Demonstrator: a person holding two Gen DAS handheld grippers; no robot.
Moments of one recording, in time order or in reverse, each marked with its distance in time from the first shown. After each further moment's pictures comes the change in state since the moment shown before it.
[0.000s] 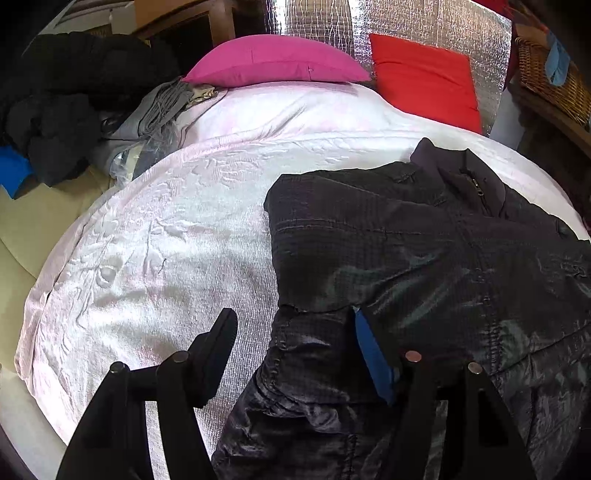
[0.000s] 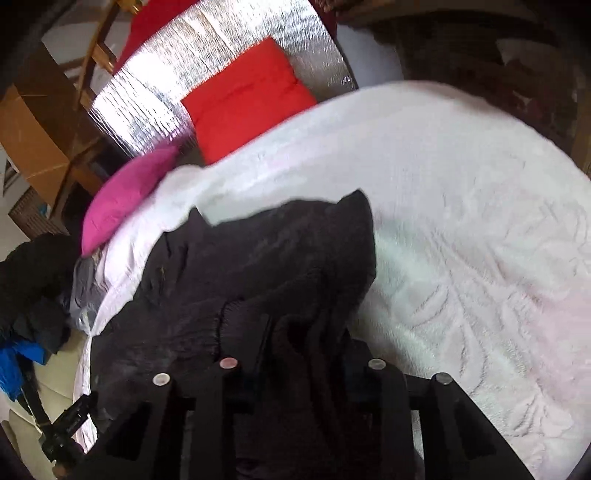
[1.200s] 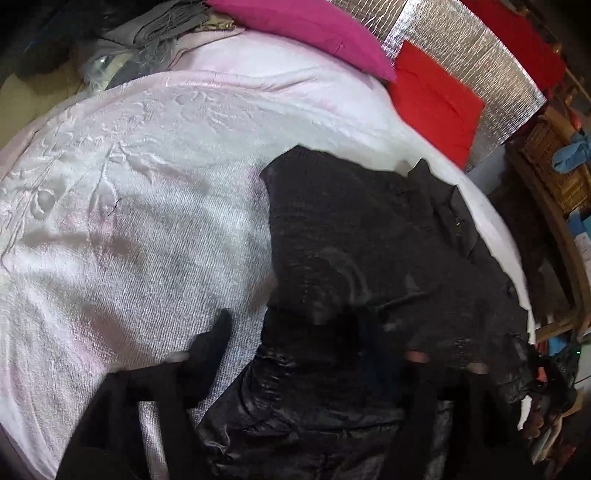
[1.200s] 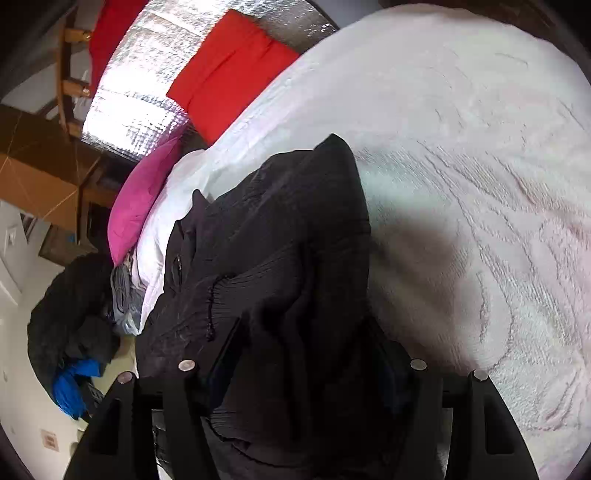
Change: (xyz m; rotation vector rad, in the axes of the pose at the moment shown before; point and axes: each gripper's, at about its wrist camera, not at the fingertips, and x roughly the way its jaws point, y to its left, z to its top) left arm 0.039 0.037 0.010 -0.277 0.162 -0.319; right arm 0.028 -0.034 -0.008 0.202 0.194 0.210
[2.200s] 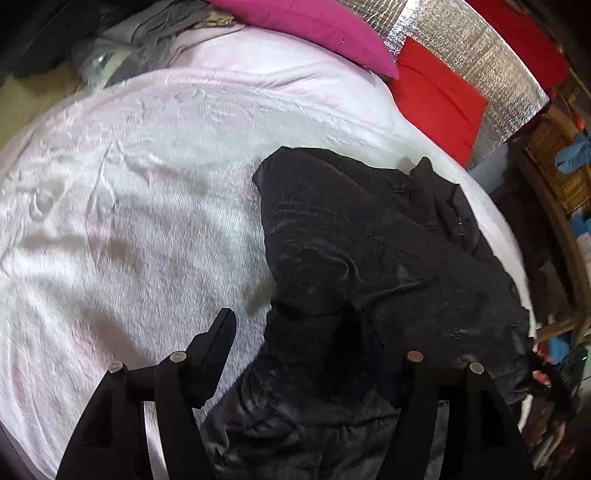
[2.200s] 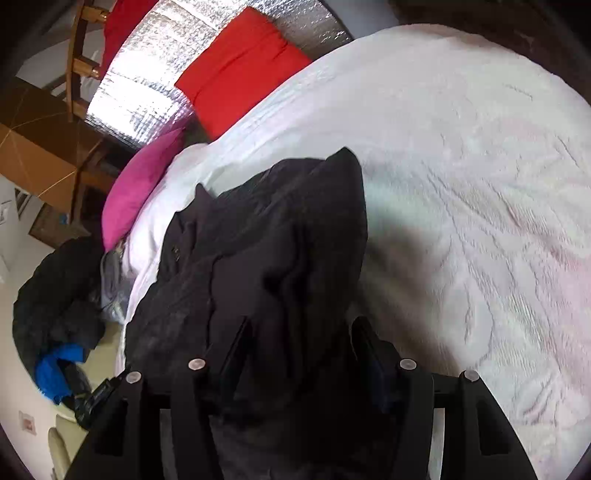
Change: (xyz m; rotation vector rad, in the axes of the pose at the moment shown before) left arm 0.016 -0.011 0.015 -0.013 0.015 -0.010; right arm -0.014 0.014 -0.009 -0.061 -0.003 -0.048
